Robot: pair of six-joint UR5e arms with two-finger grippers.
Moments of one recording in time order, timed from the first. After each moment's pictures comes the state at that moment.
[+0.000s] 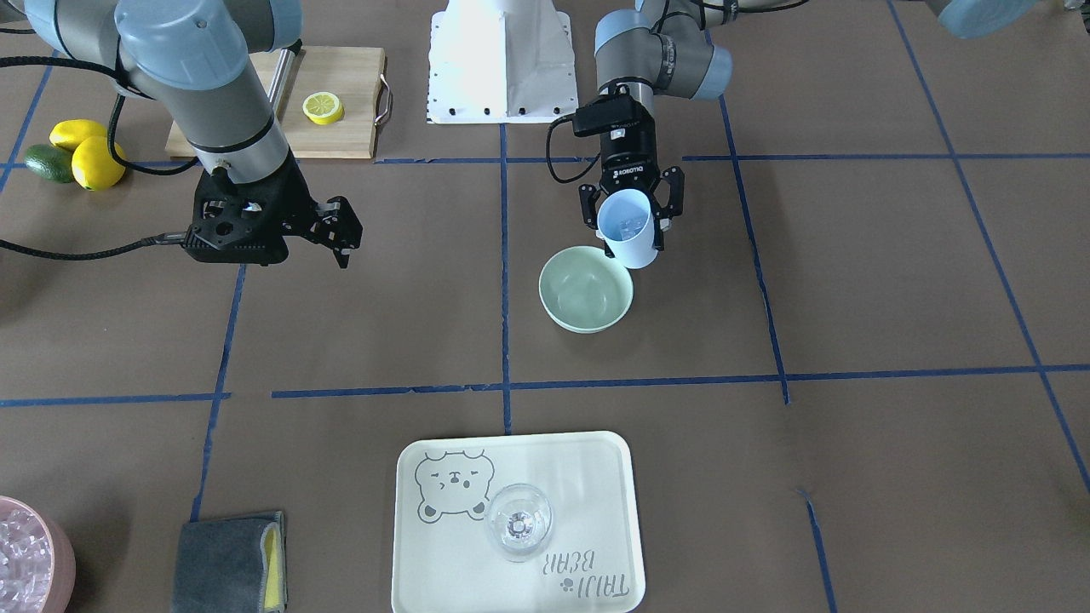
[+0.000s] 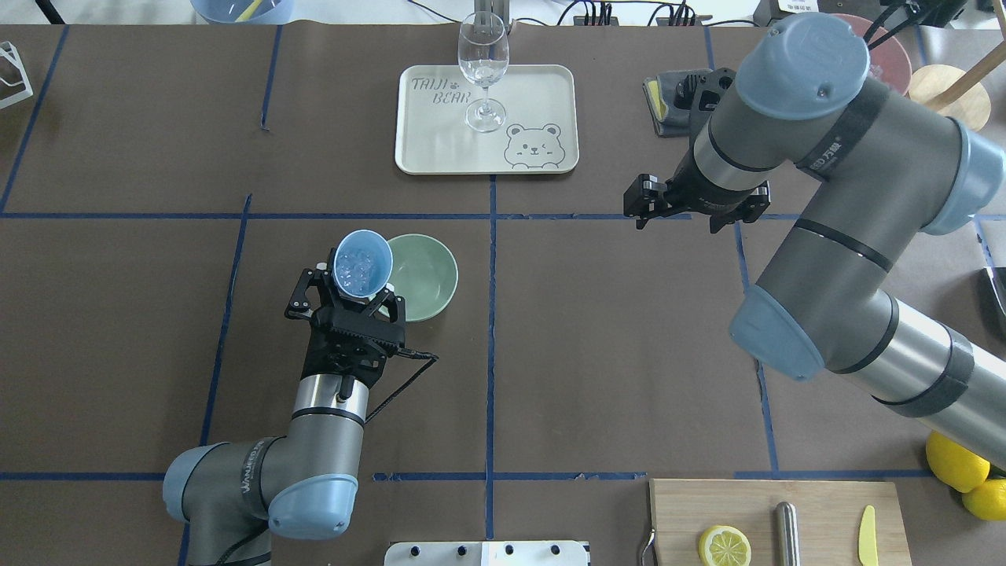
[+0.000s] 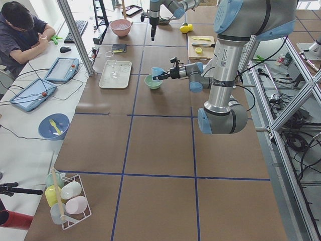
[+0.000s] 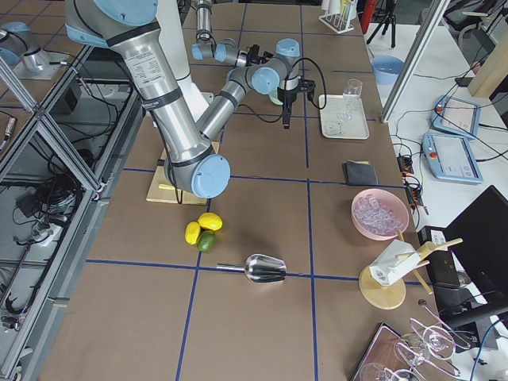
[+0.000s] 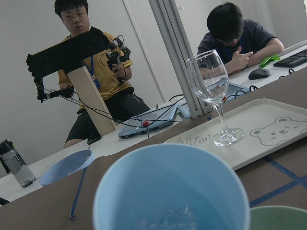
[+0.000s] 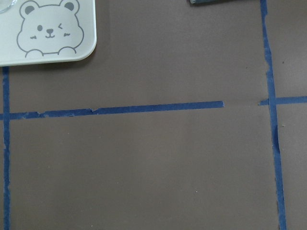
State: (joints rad) left arm -0.15 -1.97 -1.69 -2.05 -0.39 -0.78; right arm 0.77 -1.06 1.91 -1.75 2.00 1.06
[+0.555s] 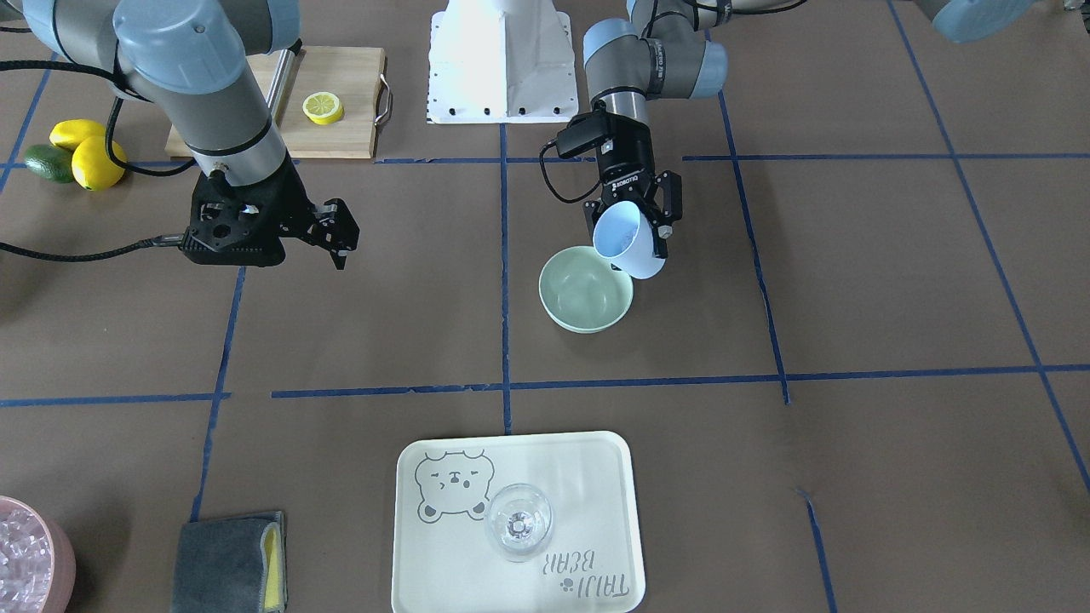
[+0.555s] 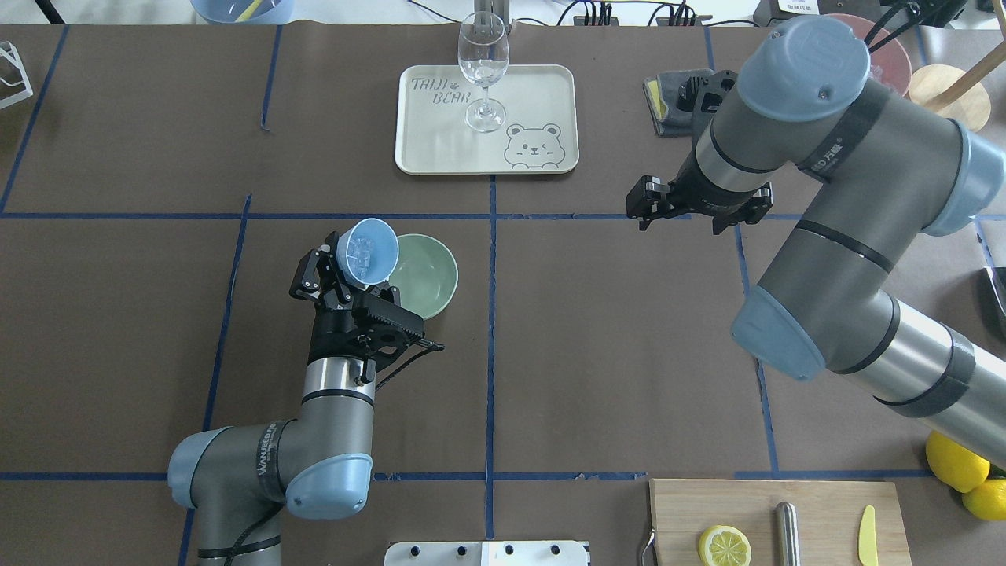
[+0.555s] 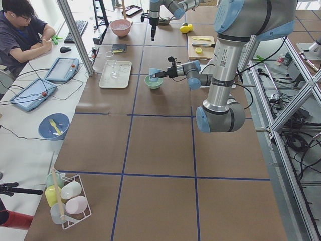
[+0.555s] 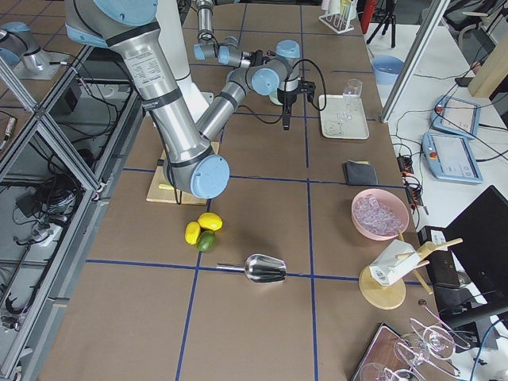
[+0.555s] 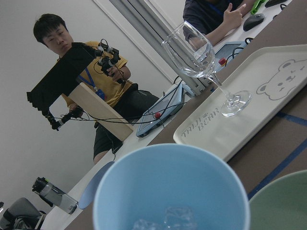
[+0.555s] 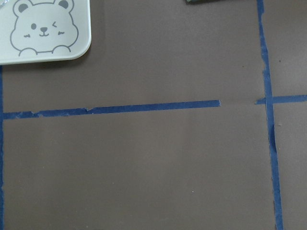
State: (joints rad) left arm -0.19 -1.99 -1.69 -1.94 -0.39 -0.58; right arm 0.77 -1.07 1.91 -1.75 2.00 1.06
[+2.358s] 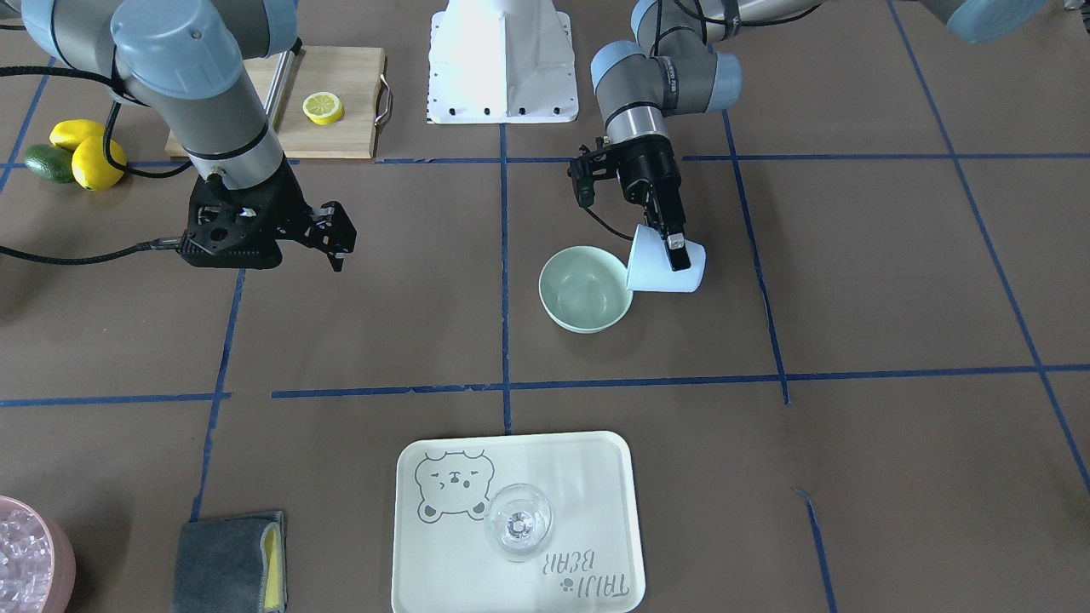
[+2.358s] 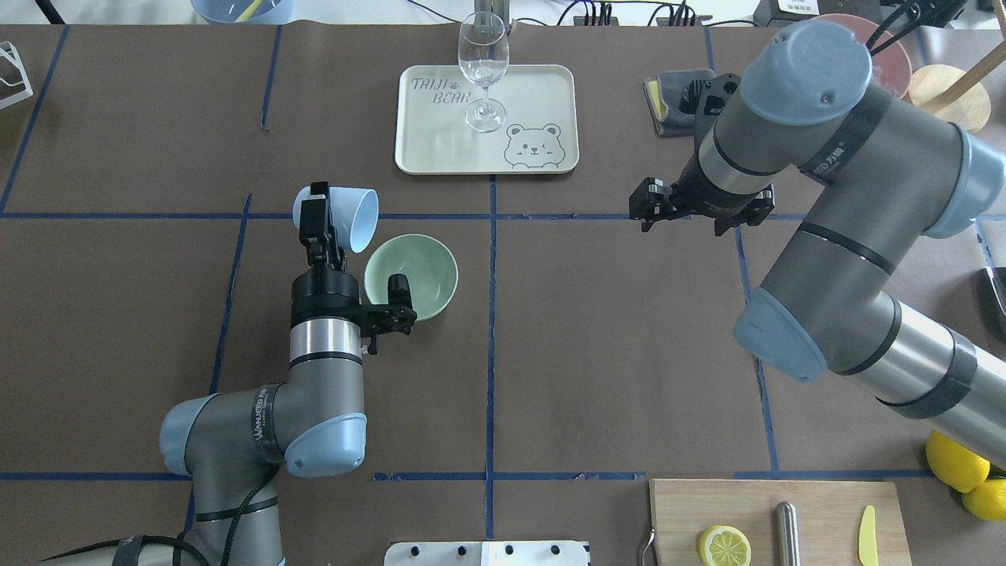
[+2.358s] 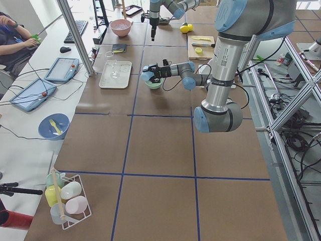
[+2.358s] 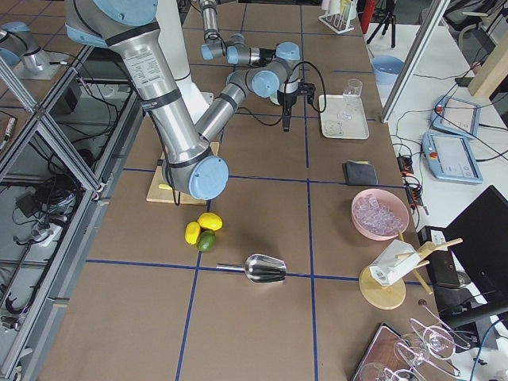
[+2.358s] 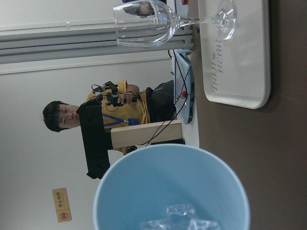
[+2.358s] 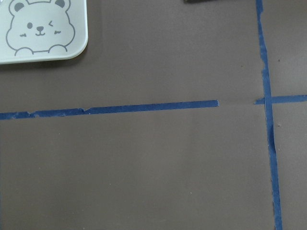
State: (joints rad) left arm -0.25 -1.99 -1.67 -1.88 -0.26 0.24; right arm 0.77 -1.08 1.90 -1.73 2.00 1.06
